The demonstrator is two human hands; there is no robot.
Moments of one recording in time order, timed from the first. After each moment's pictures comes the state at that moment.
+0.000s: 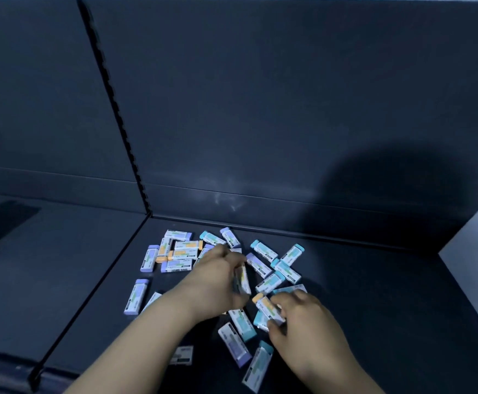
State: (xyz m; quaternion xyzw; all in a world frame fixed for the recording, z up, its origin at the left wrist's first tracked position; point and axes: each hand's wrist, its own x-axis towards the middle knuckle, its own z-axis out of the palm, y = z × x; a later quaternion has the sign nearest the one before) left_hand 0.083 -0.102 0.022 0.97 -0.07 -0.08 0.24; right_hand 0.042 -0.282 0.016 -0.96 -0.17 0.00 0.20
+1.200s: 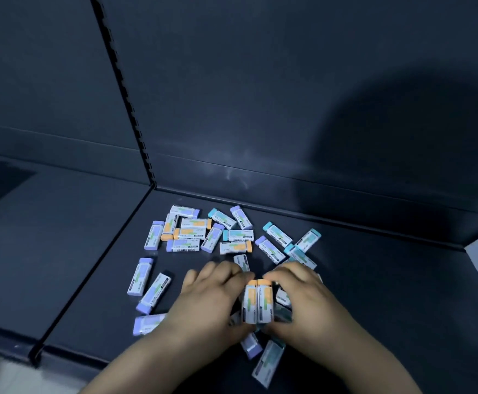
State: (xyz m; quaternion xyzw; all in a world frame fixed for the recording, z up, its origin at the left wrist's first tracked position) left_hand 0.033 -0.091 0.005 0.98 -0.12 0.02 0.17; right_hand 0.068 -0.273 0.018 -0.93 -0.27 0.08 0.25
